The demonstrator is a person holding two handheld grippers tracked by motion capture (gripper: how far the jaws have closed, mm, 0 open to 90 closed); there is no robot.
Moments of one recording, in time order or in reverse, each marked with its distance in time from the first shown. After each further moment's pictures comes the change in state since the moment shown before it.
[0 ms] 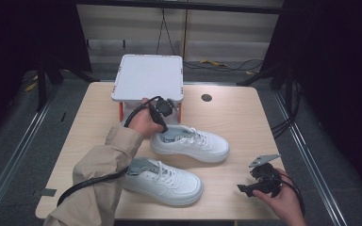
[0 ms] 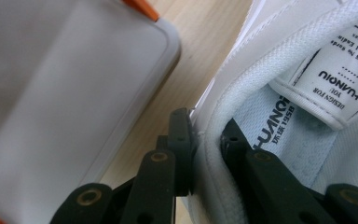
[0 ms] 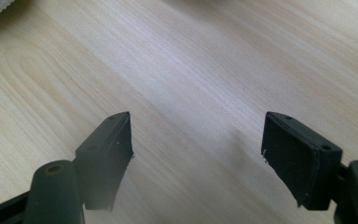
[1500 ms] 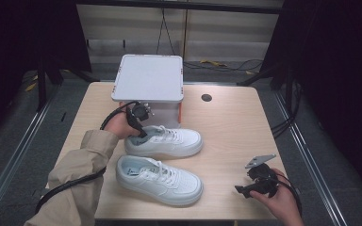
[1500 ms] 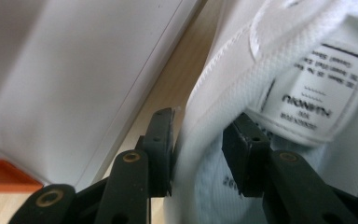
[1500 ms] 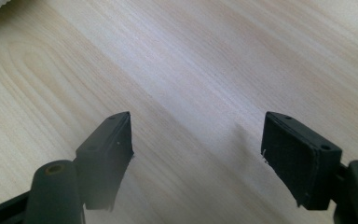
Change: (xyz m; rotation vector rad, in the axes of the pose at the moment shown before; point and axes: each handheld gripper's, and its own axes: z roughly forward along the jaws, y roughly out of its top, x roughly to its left) left arm 0.040 -0.065 0.014 0.034 0.009 0.058; right arm 0.006 0.003 0.006 0.020 0.007 -0.030
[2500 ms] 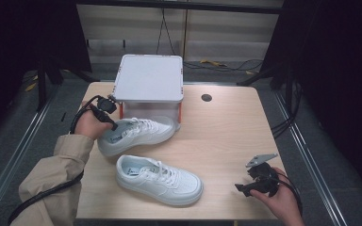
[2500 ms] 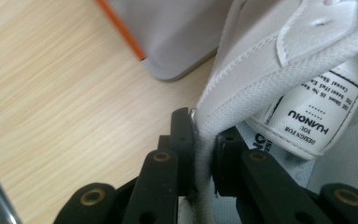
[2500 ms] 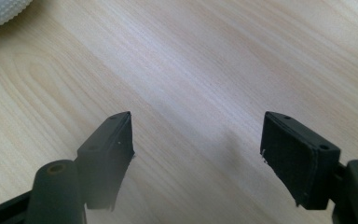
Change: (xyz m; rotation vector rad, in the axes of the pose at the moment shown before) left arm 0.031 -0.074 -0.054 -0.039 0.140 -0.423; right arm 0.001 0.003 -0.005 -0.025 -0.017 0.000
